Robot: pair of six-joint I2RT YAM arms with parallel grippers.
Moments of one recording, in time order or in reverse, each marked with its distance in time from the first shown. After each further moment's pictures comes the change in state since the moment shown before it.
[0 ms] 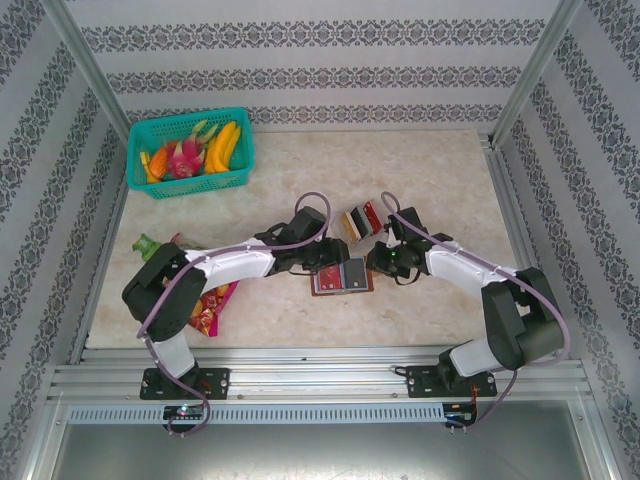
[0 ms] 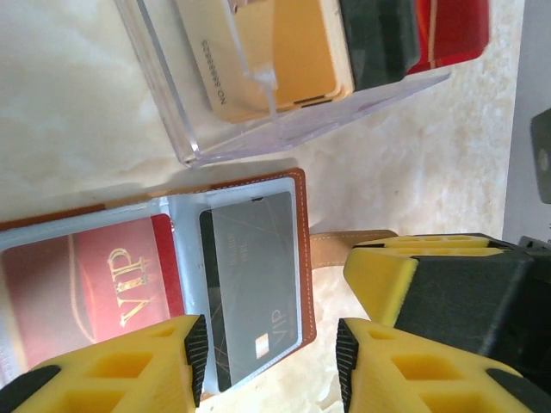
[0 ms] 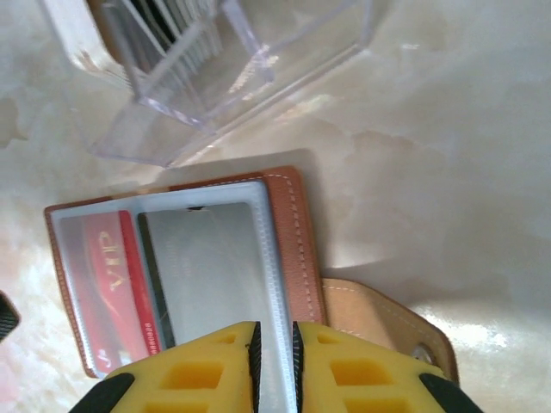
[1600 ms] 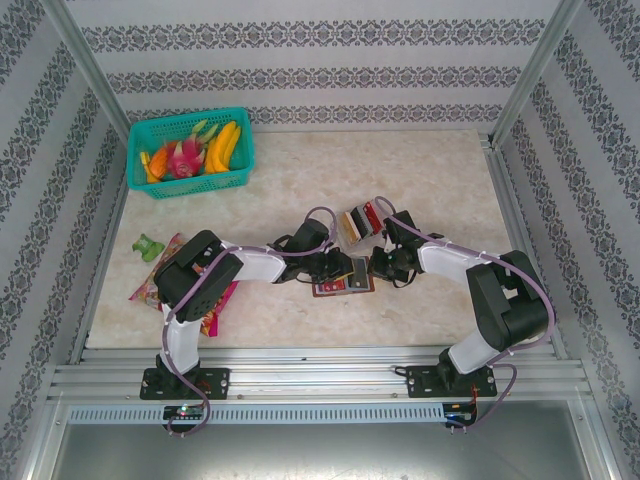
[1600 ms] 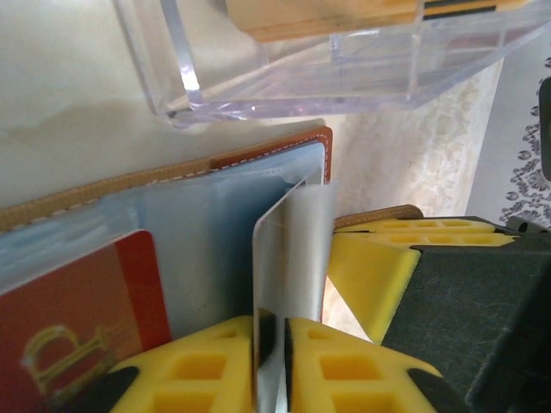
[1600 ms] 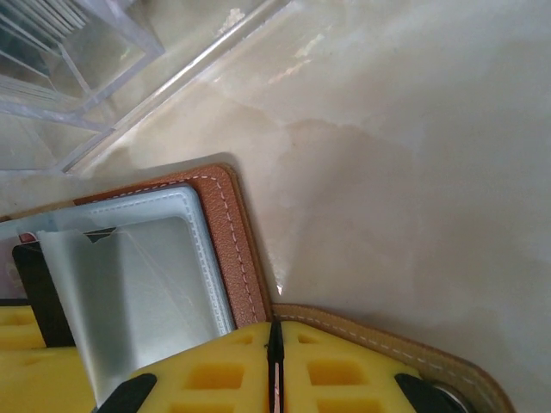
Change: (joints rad) left arm 0.011 0.222 -0.064 0.348 0.236 -0.143; right arm -0.001 0.117 -0.005 0.027 0.029 0.007
